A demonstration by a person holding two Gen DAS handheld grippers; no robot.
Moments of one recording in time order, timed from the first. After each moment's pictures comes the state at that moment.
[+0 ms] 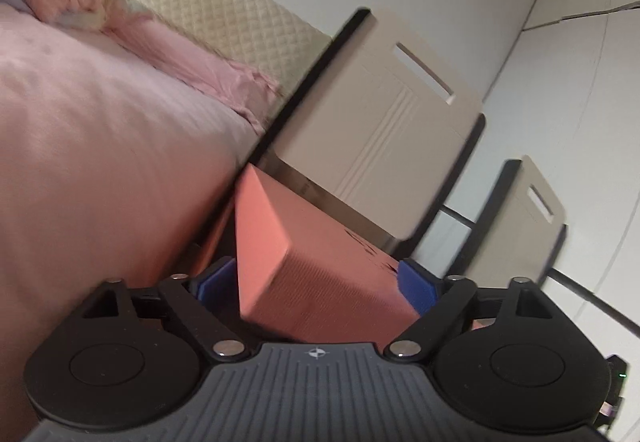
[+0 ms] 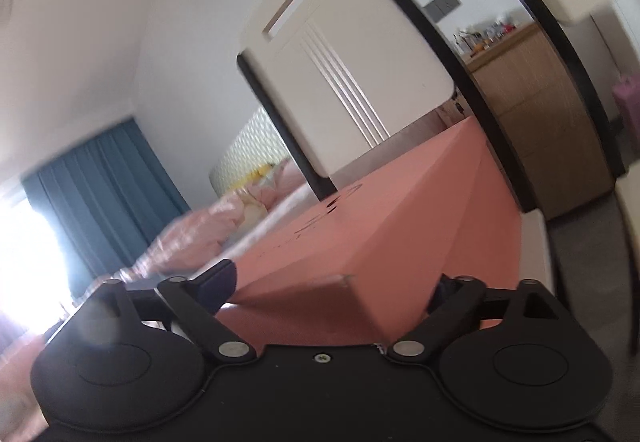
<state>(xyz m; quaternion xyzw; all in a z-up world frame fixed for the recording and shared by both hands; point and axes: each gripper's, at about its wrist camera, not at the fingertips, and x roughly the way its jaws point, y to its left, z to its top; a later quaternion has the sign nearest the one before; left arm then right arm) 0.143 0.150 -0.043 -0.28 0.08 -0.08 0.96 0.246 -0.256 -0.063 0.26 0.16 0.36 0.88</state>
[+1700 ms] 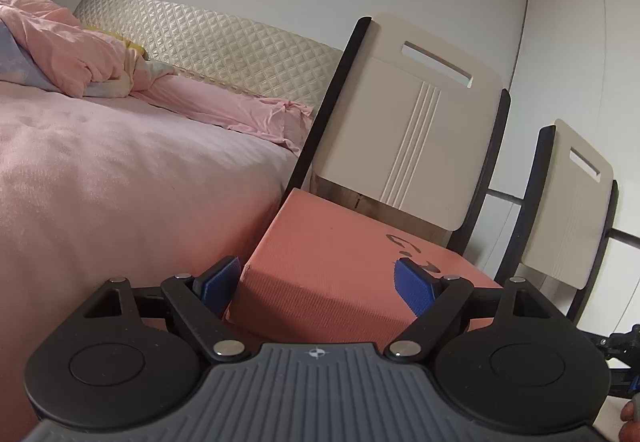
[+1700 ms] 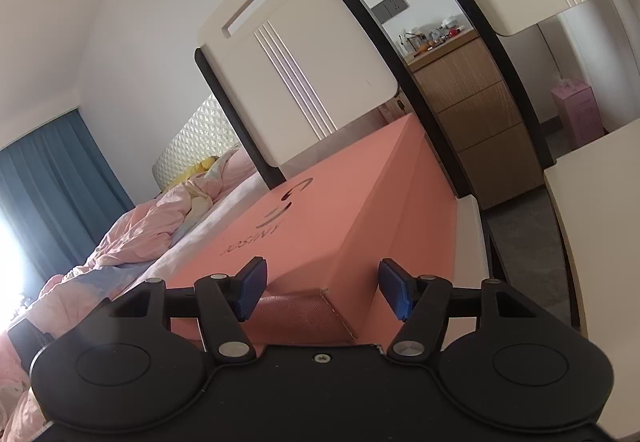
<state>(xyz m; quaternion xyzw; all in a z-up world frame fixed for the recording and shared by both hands) 0.129 0.125 -0.041 -0.17 0.08 0.01 0.98 0.210 -0.263 -0.055 0.26 0.19 0.27 0.91</state>
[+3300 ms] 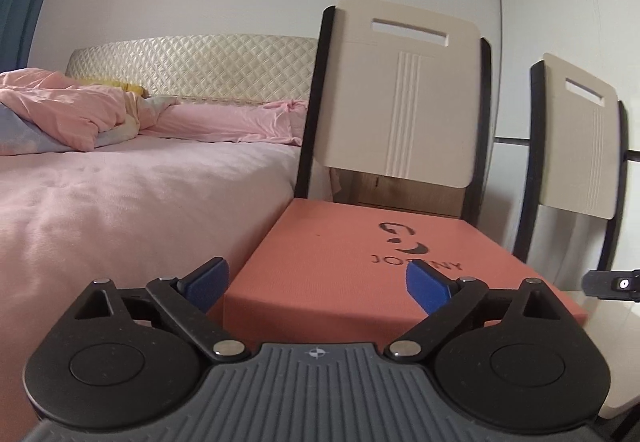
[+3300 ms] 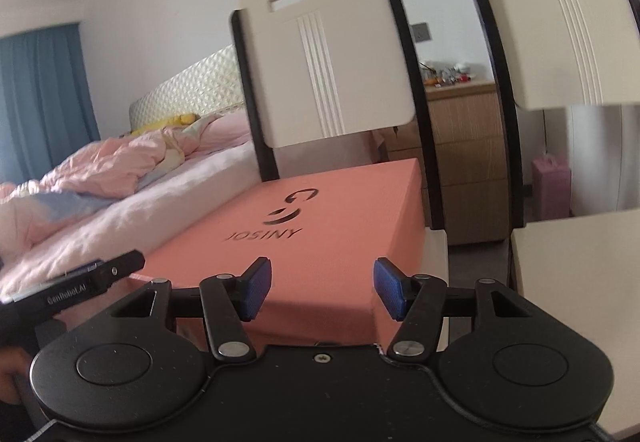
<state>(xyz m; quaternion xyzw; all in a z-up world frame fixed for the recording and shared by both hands) 0.089 0.077 -0.024 -0.06 0.10 0.04 0.99 0.154 -0.221 -0.016 0.08 0.18 0.22 0.95</state>
